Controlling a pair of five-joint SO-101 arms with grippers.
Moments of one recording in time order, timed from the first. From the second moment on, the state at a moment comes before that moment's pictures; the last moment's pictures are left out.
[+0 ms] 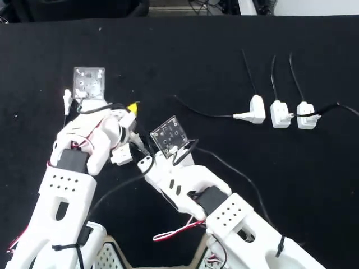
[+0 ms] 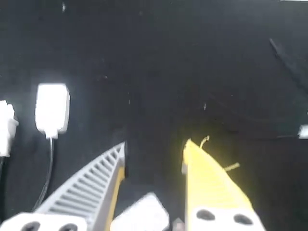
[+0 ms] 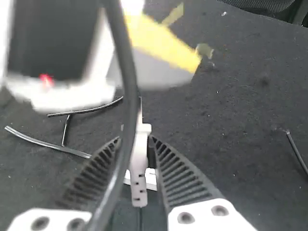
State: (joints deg) left arm 5.2 -48.8 53.1 37.4 5.4; right arm -41.4 -54.3 79.1 9.2 -3.4
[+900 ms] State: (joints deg) left arm 5.1 -62.6 61.5 41.4 4.7; right arm -39.5 -54.3 79.2 9.2 -3.3
